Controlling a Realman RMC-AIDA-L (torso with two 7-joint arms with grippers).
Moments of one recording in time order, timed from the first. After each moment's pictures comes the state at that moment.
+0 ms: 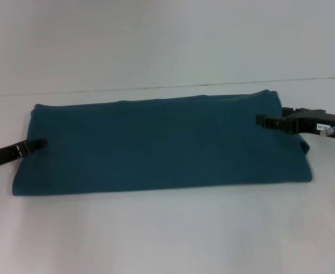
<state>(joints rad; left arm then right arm) -0.63 -2.12 -2.46 -0.60 -0.89 0.64 -2.25 0.58 2.08 -0.61 -0.71 -2.09 -1.06 1.78</state>
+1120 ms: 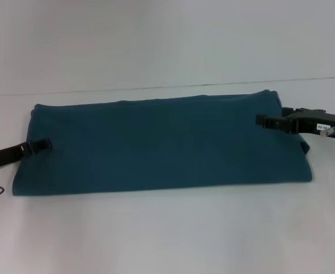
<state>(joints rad) -0.65 -2.12 -2.46 -0.56 -0.90 0.63 -2.26 0.58 2.08 -0.61 -0.71 -2.09 -1.06 1.78</state>
